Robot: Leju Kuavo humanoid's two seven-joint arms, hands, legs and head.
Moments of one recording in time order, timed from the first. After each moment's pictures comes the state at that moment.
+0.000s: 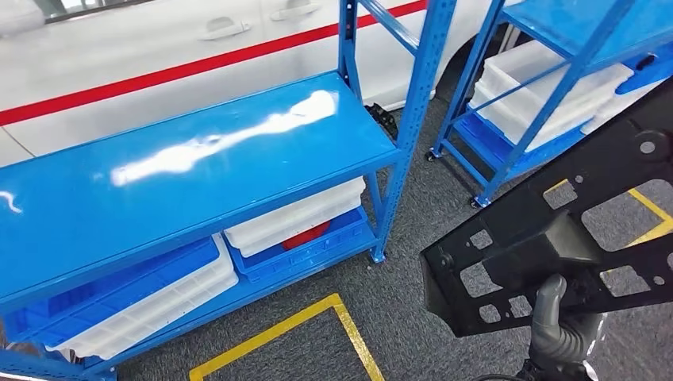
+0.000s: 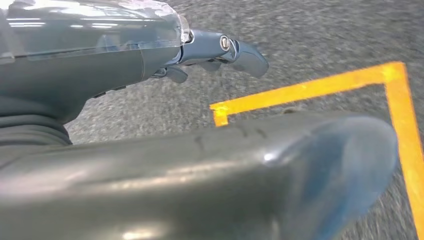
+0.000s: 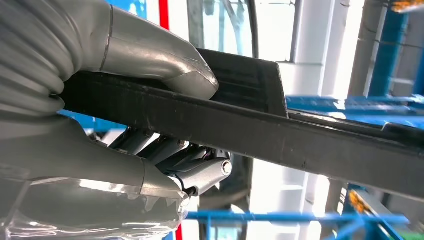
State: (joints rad) left arm -0.03 -0.11 -0.20 -0.19 0.49 0.41 -0.38; right arm 0.28 0.14 -0.25 -2.05 -0.14 0.20 -0.70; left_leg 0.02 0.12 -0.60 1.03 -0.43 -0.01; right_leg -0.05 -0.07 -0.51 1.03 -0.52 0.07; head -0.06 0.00
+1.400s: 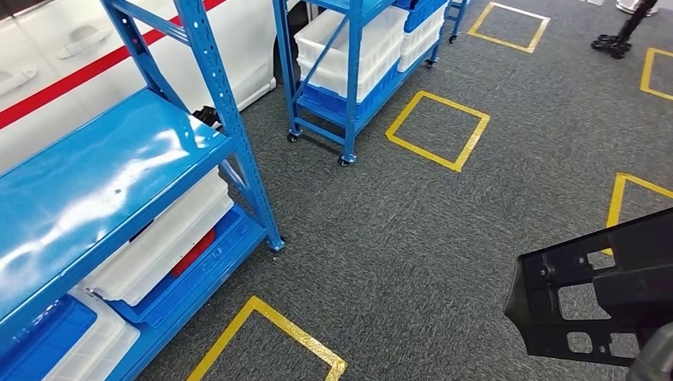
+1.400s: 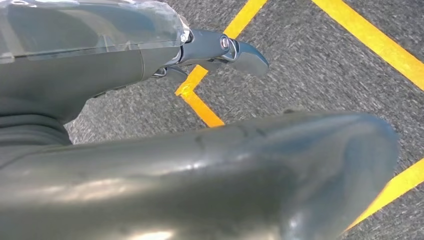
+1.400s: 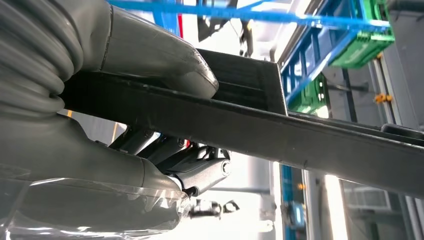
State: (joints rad) left arm -0.04 -0.06 -0.23 -0.19 0.43 0.24 -0.38; right arm 0.36 0.34 -0.58 -2.26 -0.13 0.13 -0.70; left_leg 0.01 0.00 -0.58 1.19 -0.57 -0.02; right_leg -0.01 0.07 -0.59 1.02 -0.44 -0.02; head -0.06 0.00
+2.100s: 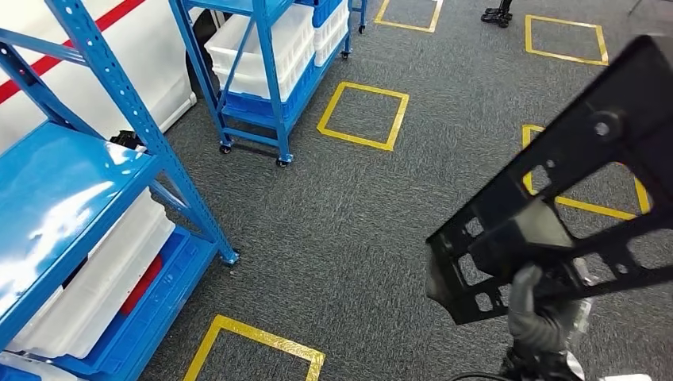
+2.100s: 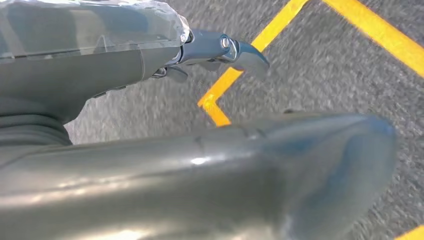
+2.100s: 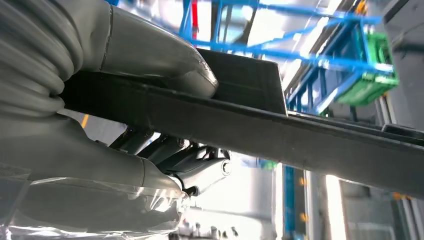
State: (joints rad) left arm -0.05 -0.13 -0.11 -0.18 0.62 0.43 -0.30; right arm 0.22 0.22 -0.16 -2.06 0.10 0.07 -0.69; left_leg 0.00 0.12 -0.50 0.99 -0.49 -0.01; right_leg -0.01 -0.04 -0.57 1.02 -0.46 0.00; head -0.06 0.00
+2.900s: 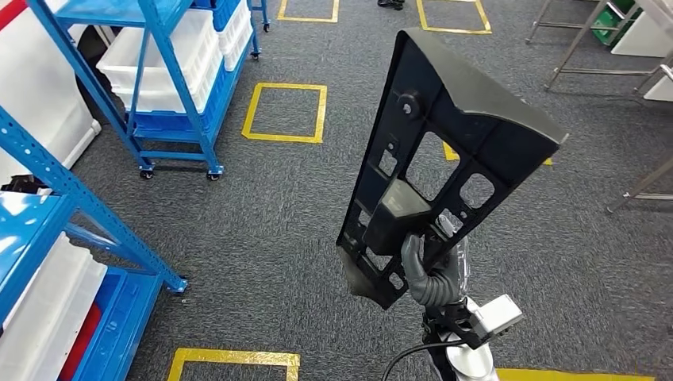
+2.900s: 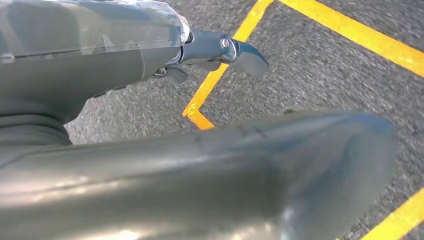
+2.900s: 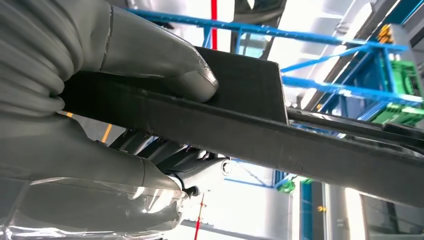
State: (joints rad) left arm -0.04 -0.16 -0.04 -0.18 0.65 0.50 -0.36; right arm 0.01 0.12 0.20 -1.80 0.10 -0.01 -0.63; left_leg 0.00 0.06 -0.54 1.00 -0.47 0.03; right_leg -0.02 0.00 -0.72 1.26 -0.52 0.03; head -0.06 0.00
